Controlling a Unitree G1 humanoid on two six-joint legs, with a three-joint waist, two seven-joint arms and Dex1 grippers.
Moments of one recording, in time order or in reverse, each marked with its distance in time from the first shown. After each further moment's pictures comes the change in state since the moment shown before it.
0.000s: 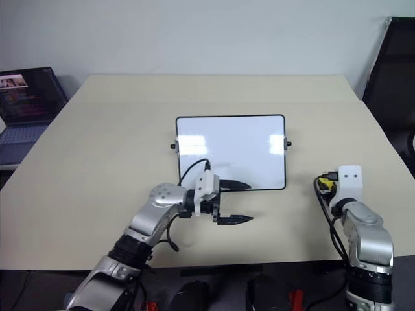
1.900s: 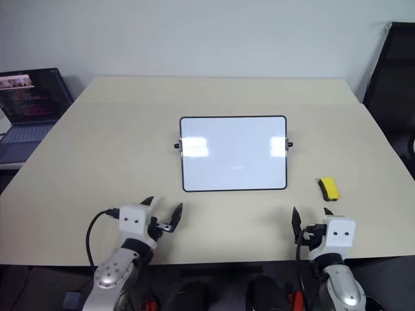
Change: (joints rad) left arm 0.765 -0.139 0.354 -0.565 0.193 0.140 0.929; right arm 0.643 0.297 0.217 -0.369 0.007 -0.618 -0.095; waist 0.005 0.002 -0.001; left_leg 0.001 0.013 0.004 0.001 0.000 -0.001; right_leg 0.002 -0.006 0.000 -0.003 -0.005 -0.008
